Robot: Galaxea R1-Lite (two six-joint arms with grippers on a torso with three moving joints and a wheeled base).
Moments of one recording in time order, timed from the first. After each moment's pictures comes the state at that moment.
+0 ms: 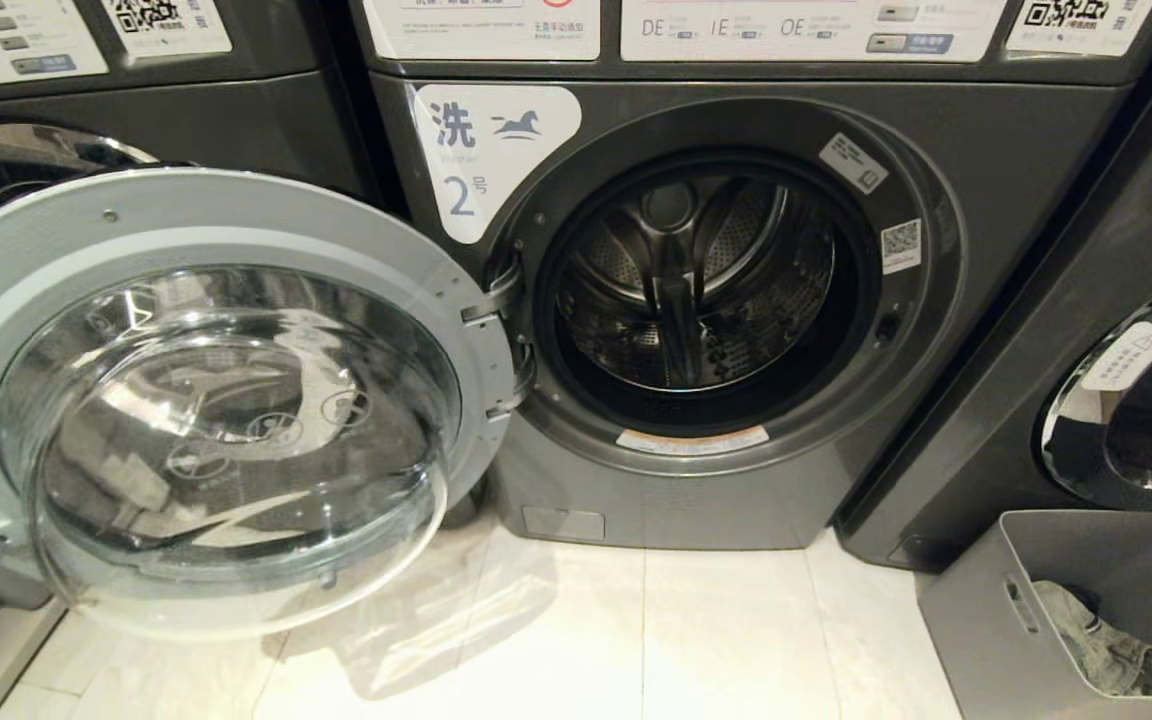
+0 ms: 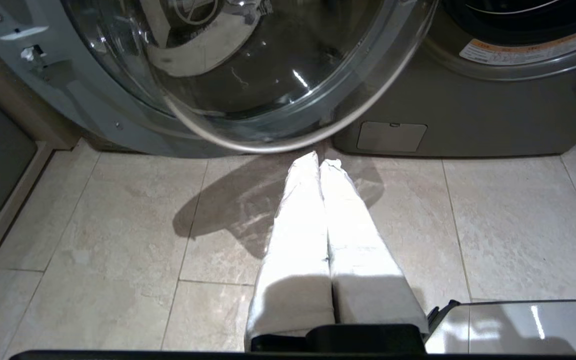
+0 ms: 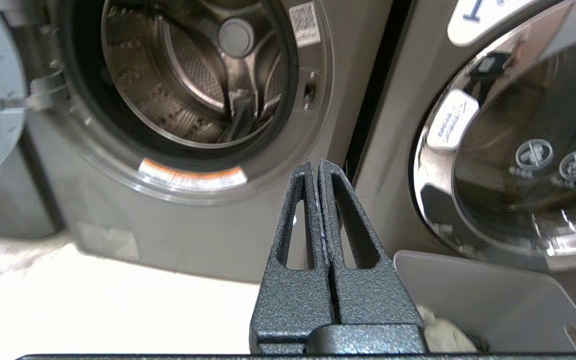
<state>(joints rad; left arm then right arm) 0.00 0.00 -0.02 0.05 -0.03 0.05 0.00 0.00 0.00 -0.30 0.03 -0.14</state>
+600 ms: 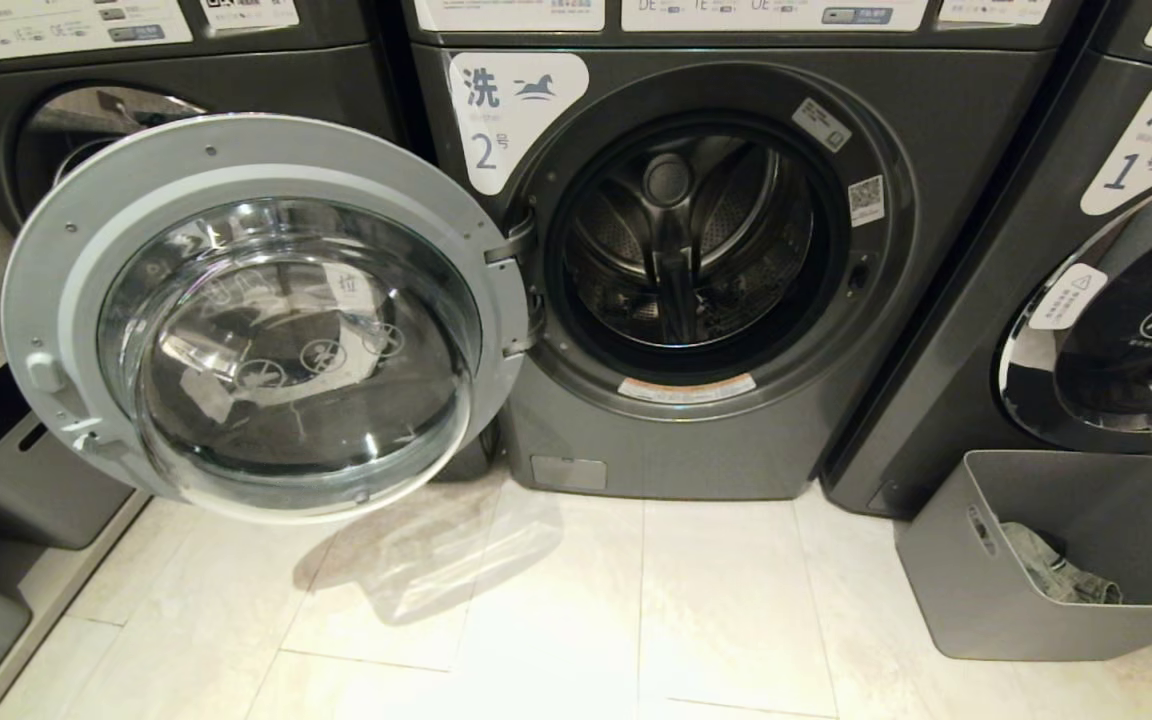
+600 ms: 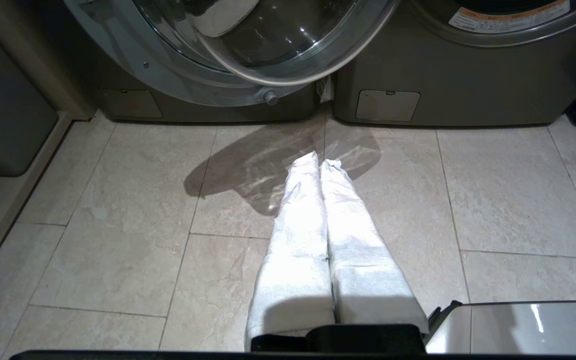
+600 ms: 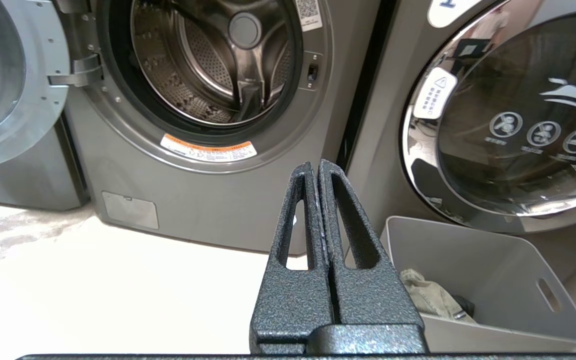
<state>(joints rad) 0.00 0.00 -0.02 0.05 -0.03 0.06 0.00 0.00 0.00 -0.30 0.03 -0.14</state>
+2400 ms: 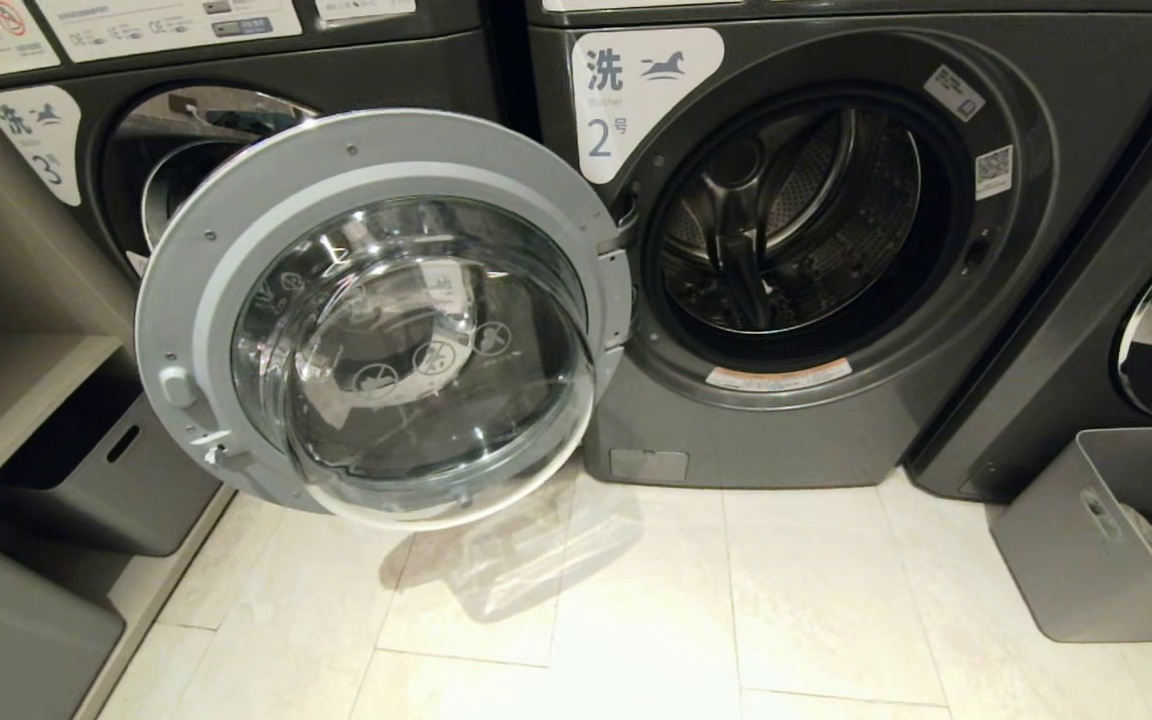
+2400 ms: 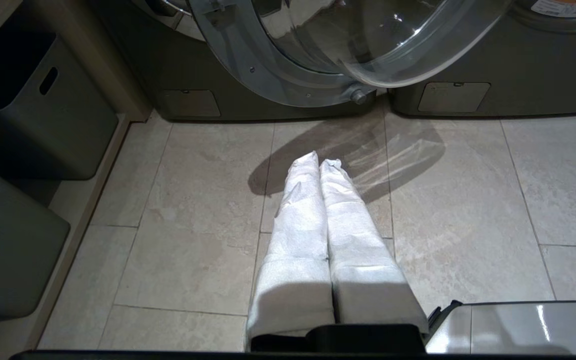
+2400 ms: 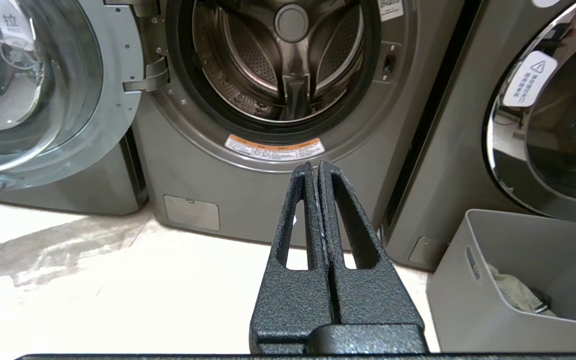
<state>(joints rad) 0.00 0.00 -0.02 0.05 -0.03 0.05 0.00 0.00 0.00 -0.30 0.03 -0.13</state>
